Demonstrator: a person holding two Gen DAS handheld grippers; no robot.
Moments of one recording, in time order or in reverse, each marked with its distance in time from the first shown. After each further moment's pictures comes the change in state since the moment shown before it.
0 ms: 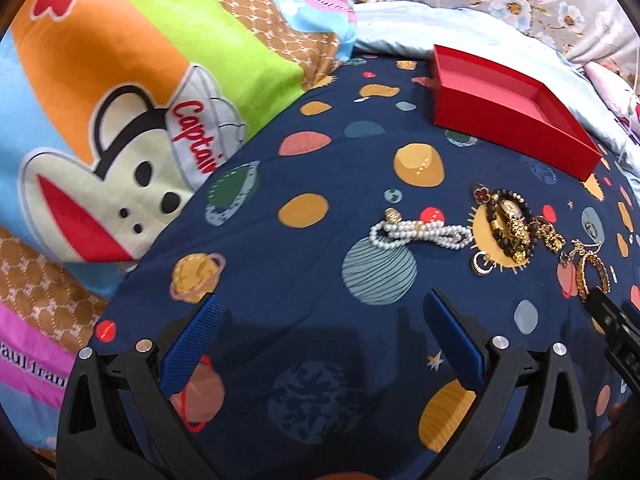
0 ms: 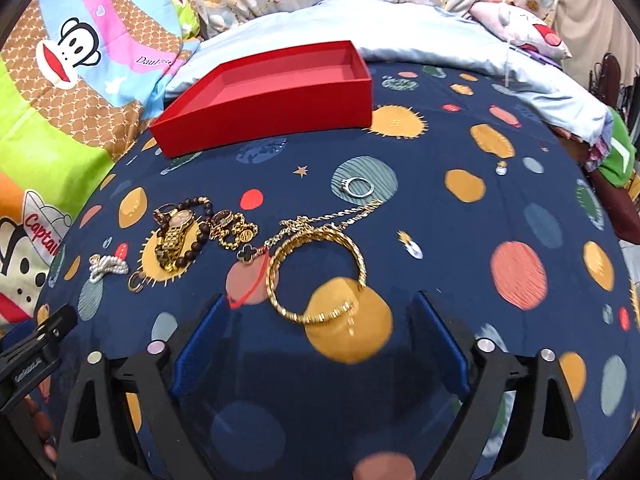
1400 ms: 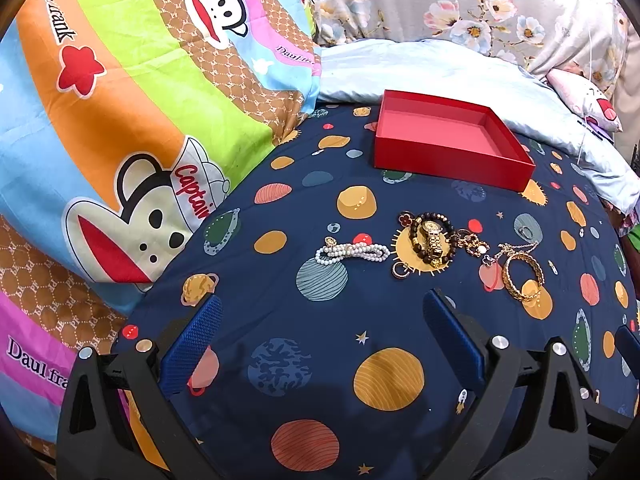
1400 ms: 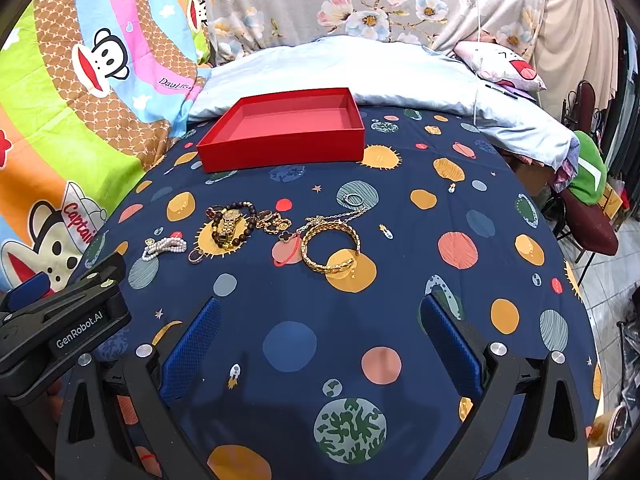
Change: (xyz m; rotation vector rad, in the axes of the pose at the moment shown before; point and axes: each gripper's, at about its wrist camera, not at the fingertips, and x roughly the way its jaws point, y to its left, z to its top) left arm -0.080 -0.031 -0.011 0.069 -0.147 -0.032; right arm -0.104 0.028 -0.042 -0.043 -0.135 -0.084
